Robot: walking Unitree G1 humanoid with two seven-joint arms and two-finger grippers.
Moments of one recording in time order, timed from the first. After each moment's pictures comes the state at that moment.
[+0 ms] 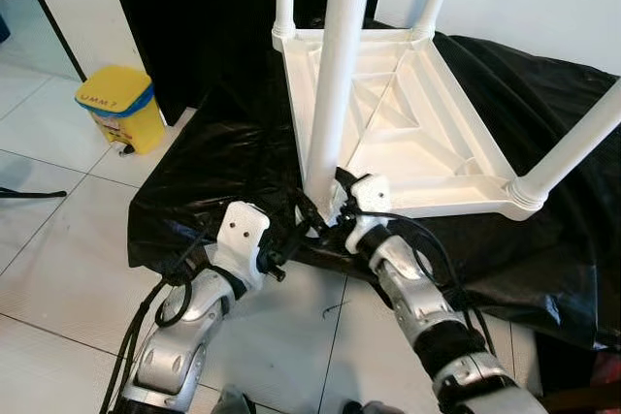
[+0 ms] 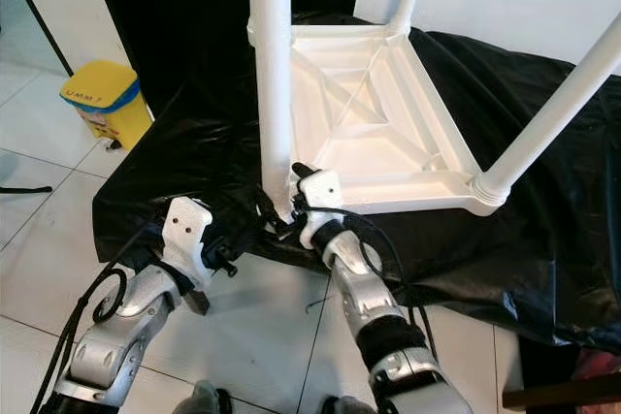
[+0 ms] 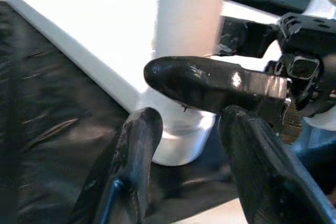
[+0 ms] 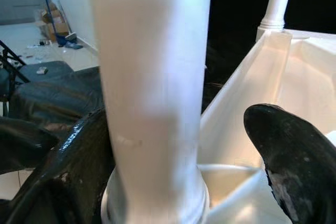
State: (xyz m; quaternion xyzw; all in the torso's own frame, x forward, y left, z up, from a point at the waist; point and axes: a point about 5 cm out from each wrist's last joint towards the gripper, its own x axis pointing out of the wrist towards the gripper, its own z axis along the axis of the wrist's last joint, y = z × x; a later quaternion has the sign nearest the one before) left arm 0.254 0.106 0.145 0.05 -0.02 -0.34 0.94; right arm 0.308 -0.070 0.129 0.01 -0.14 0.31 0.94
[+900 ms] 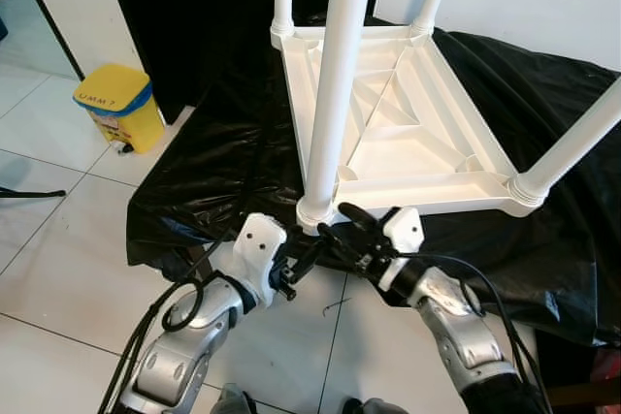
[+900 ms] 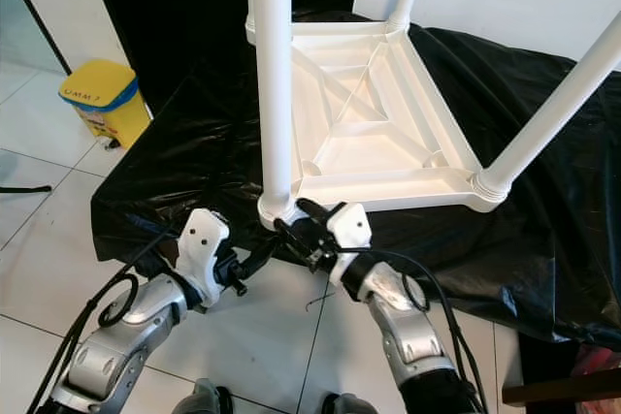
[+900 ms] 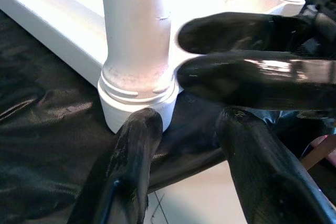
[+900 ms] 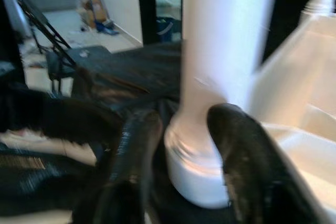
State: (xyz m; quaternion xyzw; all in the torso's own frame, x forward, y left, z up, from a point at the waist) left arm 0.243 0.101 0.139 0.06 0.03 -0.38 0.92; right arm 0.276 -0.079 0.125 0.00 -0.11 0.39 0.92
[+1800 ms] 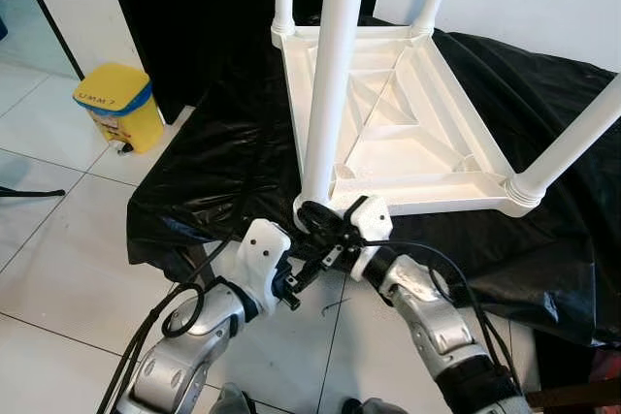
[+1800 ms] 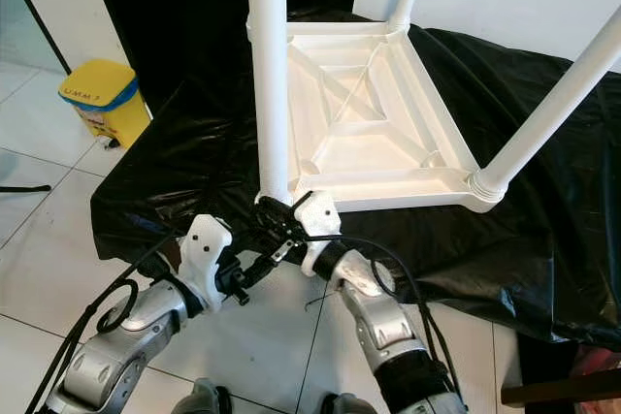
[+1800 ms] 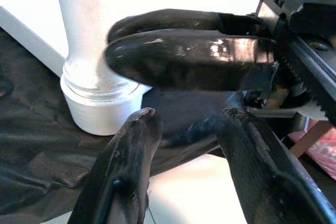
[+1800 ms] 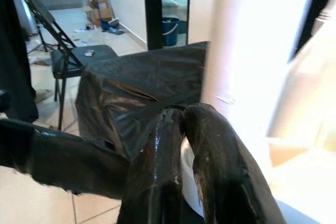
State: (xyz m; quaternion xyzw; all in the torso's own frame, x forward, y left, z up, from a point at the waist) left arm 0.233 0.095 0.139 0.05 0.04 -0.40 0.91; right arm 0.279 -0.067 0.132 -0.01 -0.12 0.39 0.91
